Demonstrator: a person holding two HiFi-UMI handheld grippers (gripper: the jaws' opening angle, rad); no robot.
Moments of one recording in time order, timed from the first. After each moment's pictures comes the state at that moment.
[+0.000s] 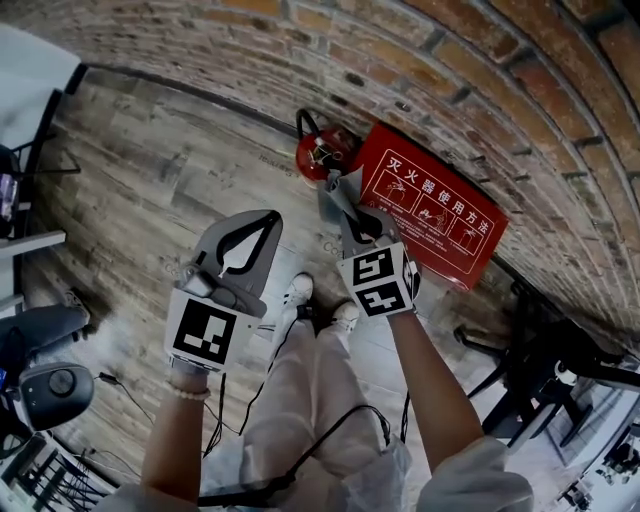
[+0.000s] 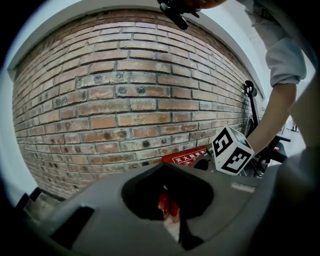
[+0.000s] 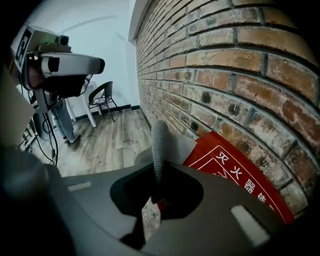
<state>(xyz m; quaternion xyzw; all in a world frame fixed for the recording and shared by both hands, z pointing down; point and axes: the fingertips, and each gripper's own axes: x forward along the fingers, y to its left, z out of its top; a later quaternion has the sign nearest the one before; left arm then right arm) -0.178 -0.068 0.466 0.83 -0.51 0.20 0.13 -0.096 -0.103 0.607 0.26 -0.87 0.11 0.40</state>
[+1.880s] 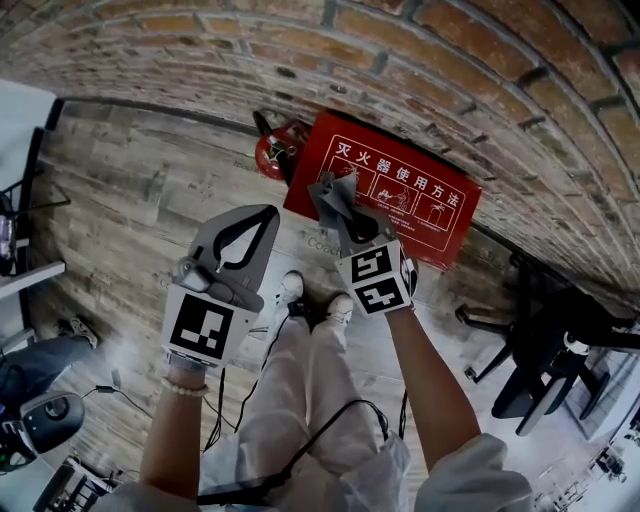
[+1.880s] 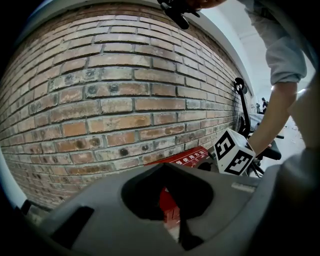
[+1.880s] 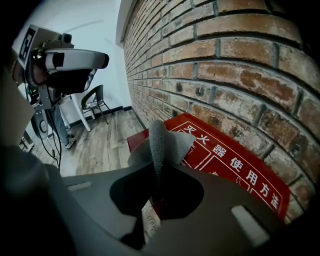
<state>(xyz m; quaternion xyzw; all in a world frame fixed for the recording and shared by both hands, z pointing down) -0.103 -0.091 0.466 0.86 -0.46 0.21 0.11 -0.018 -0.105 0.619 0.30 -0.86 0.15 0.39</state>
